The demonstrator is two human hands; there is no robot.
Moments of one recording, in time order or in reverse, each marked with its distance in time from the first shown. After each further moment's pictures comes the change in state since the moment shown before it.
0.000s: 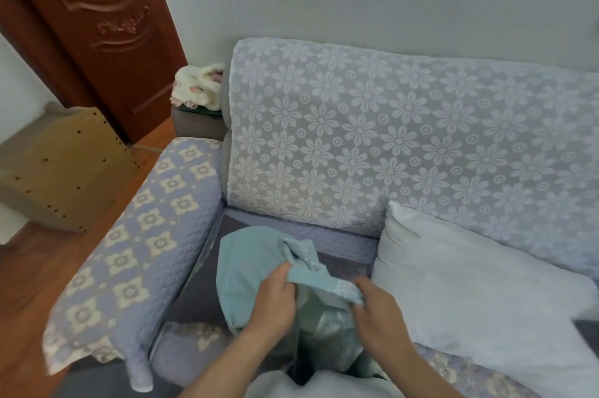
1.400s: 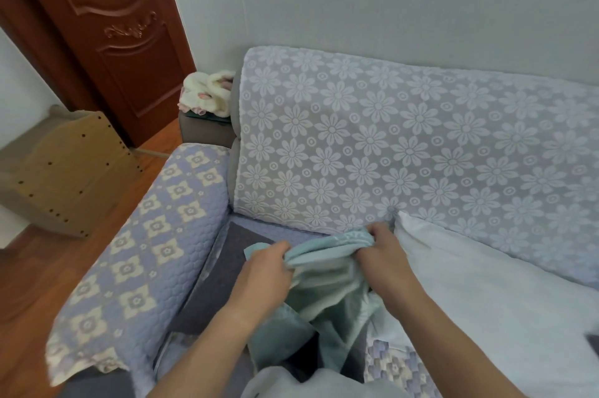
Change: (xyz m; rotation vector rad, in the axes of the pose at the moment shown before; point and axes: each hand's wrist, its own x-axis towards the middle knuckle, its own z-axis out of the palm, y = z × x) left_hand 0.031 0.040 -0.080 0.381 -0.004 0.108; right_hand 0.051 -0.106 -0.045 0.369 0.063 0.160
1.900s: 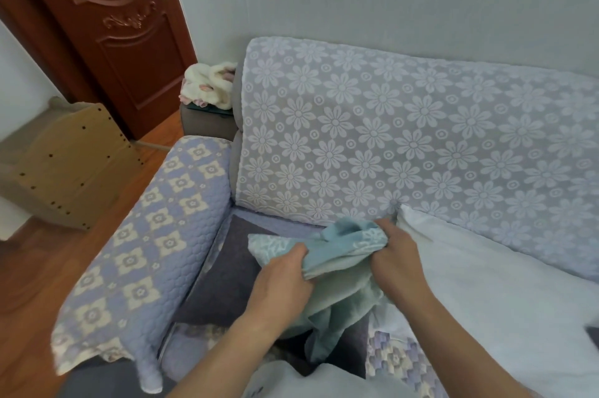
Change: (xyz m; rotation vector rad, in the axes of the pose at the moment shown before) left_hand -0.022 0.010 0.017 -0.029 -0.020 0.027; right_hand -0.003 0.012 0.001 -0.069 0.129 -0.187
